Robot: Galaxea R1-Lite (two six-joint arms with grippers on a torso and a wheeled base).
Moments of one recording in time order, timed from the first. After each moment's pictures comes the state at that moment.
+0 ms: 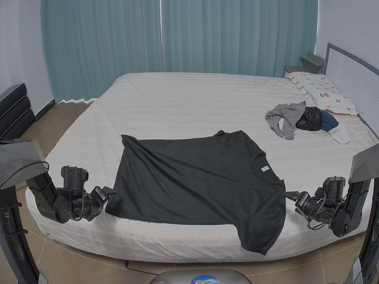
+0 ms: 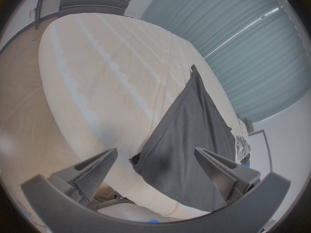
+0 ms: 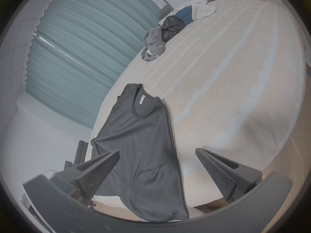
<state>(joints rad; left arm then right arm) -0.04 2.18 -0.59 -0.80 -0.09 -0.88 0.02 2.26 -0.29 -1.40 0.22 0.79</state>
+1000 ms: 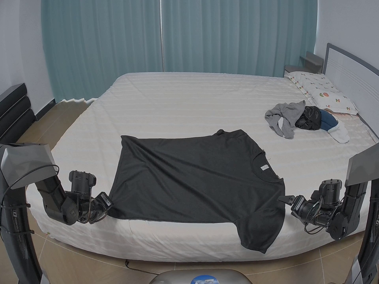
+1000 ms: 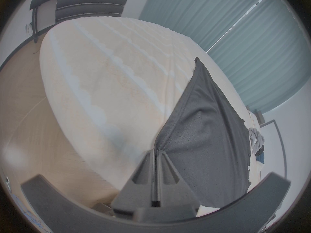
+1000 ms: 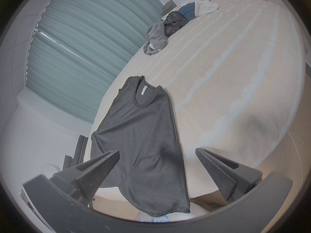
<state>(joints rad) -0.04 2.24 -0.60 -0.79 -0.01 -0.78 0.08 2.28 -0.27 -1.42 0.21 0.79</state>
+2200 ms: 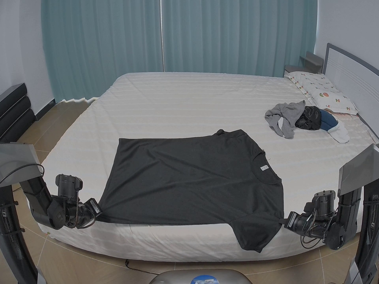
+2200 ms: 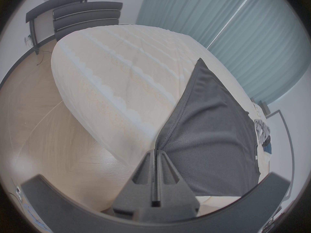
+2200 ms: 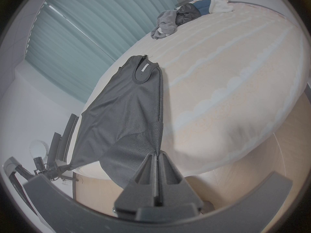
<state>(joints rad) 0.01 2.15 -0.48 -0.78 -0.01 -0.65 0.15 2.31 -0.16 -1.46 0.17 0.62</state>
